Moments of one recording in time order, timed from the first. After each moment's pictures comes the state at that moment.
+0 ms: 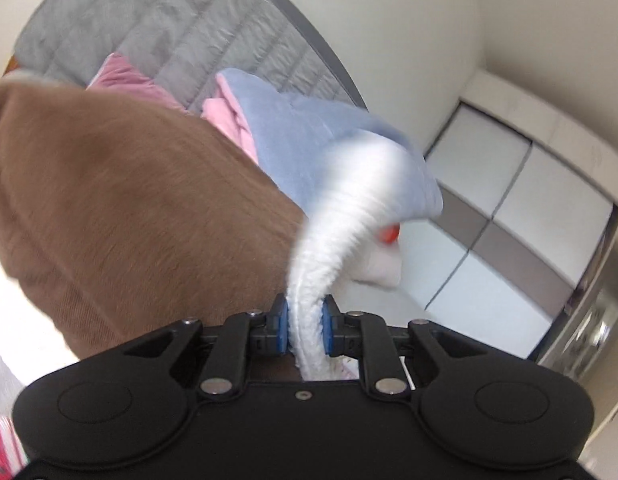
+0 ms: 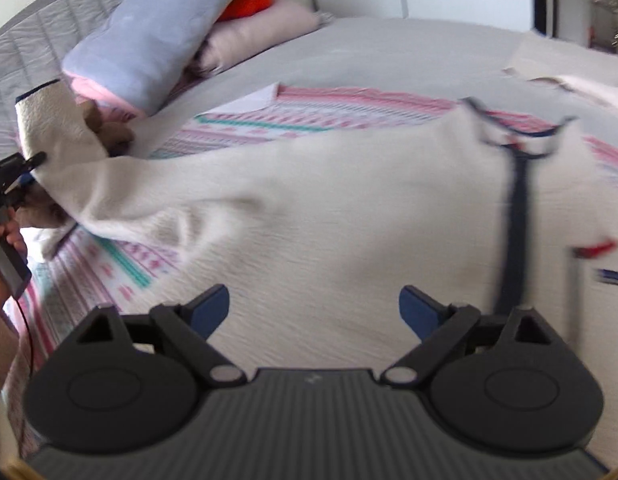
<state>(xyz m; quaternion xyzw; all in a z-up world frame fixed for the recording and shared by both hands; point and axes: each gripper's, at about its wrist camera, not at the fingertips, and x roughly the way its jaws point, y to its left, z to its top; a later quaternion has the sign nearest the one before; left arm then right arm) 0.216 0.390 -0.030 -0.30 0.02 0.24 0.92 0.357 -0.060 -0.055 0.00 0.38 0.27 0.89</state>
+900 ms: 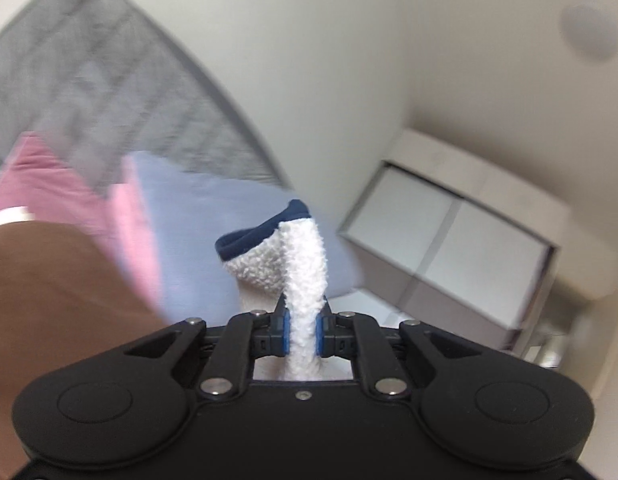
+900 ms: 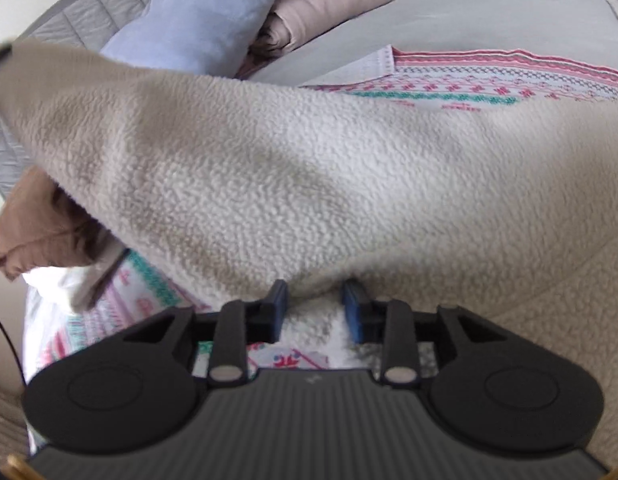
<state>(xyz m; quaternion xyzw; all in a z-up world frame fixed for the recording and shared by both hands) 0.229 0.380 0.080 -0.29 -0.12 0.14 0.94 0.412 0.100 -0.102 0.07 0.39 0.35 0.85</state>
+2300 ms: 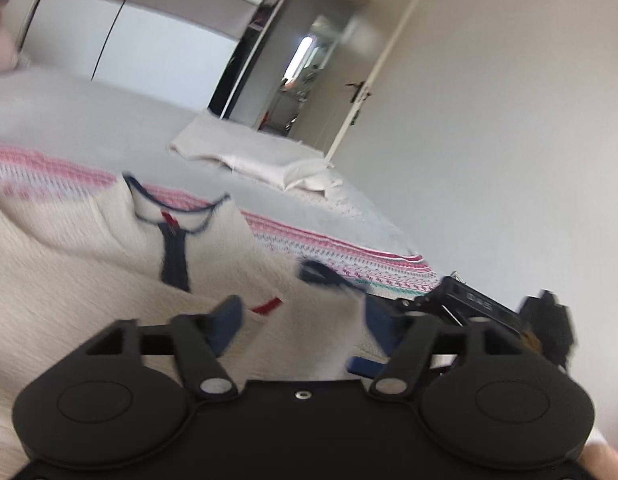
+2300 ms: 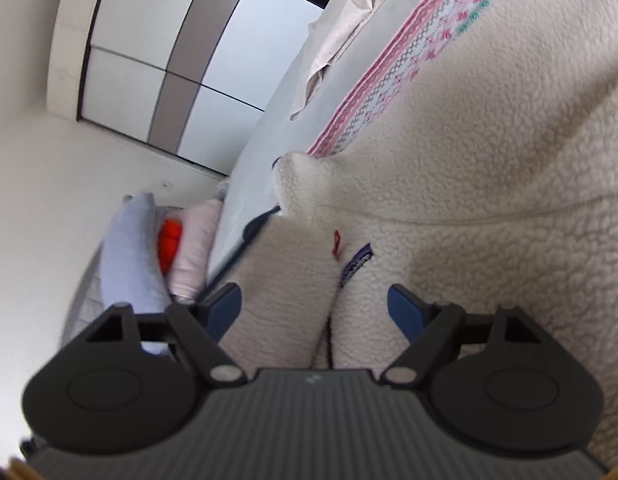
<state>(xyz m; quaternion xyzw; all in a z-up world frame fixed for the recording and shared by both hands) 0.294 -0.045 0.013 -0.17 0.24 -0.29 0.91 0.385 -0.366 -0.129 0.50 0.30 0.17 0.80</state>
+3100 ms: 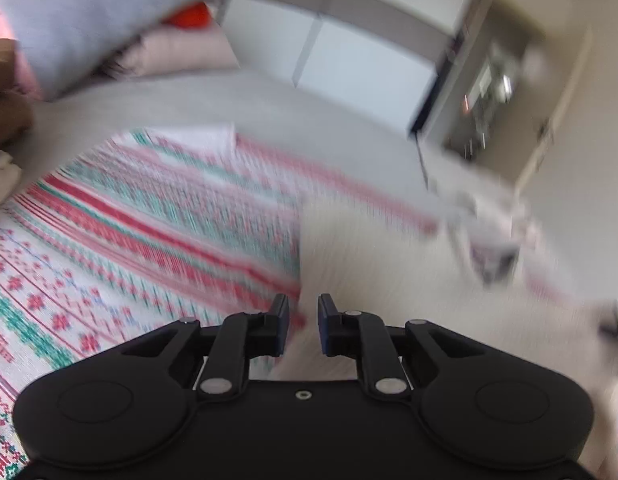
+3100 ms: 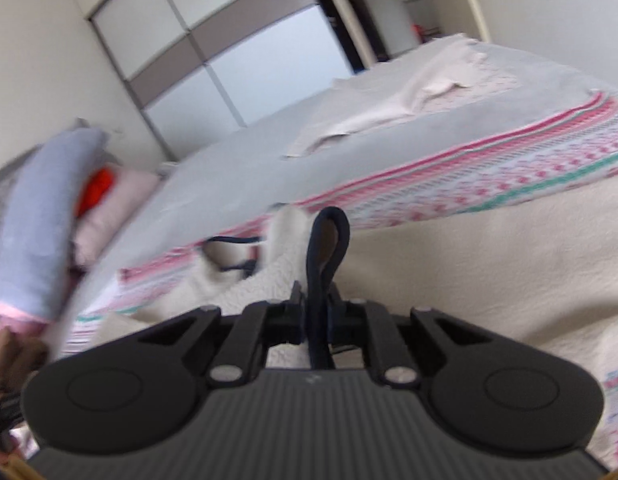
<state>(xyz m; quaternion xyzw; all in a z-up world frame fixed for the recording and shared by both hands) 0.297 0.187 -0.034 -0.17 0.31 -0.03 0.94 0.400 -0.317 -0.050 0.22 0.27 0.06 0.93</state>
